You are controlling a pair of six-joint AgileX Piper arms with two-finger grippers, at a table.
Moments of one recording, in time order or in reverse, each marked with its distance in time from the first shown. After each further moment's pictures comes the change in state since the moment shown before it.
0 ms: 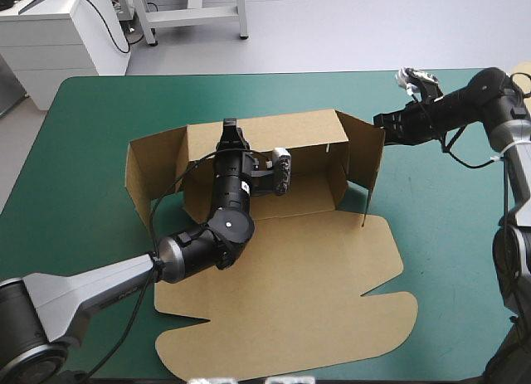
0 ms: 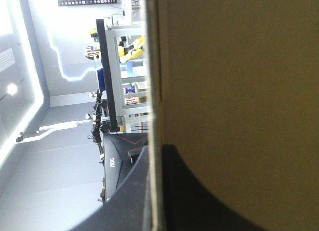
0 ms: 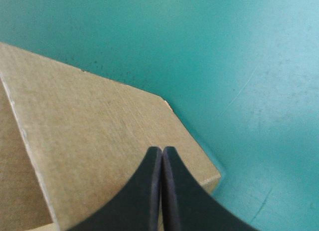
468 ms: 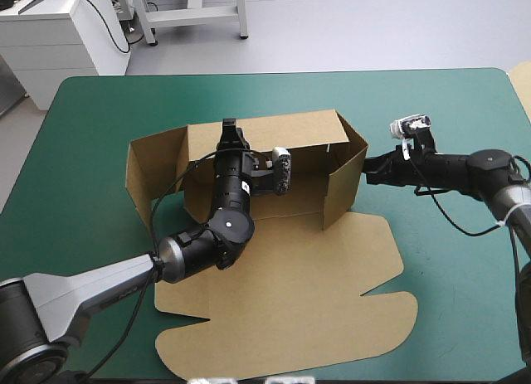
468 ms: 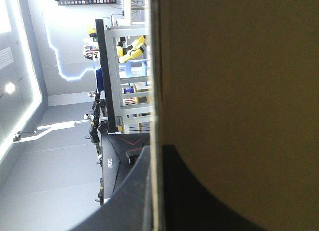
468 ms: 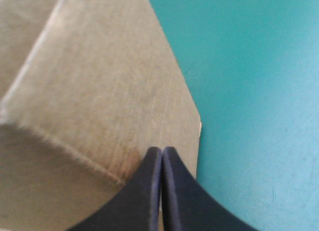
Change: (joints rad) left arm 0.000 0.000 0.000 0.000 -0.003 -0.015; right arm 0.002 -0.246 0.662 0.571 -0.354 -0.932
